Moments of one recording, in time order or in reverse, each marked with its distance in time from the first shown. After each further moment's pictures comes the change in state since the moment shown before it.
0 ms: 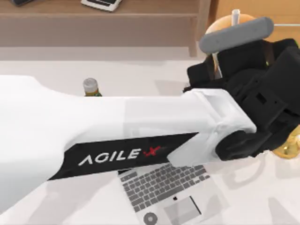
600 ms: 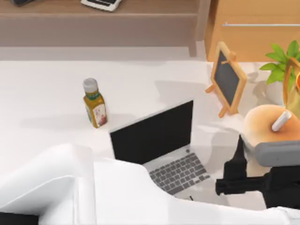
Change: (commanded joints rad) left arm -0.311 0.206 0.023 -0.328 -0.303 -0.208; right arm 0.000 0.000 0.000 0.000 0.000 0.000
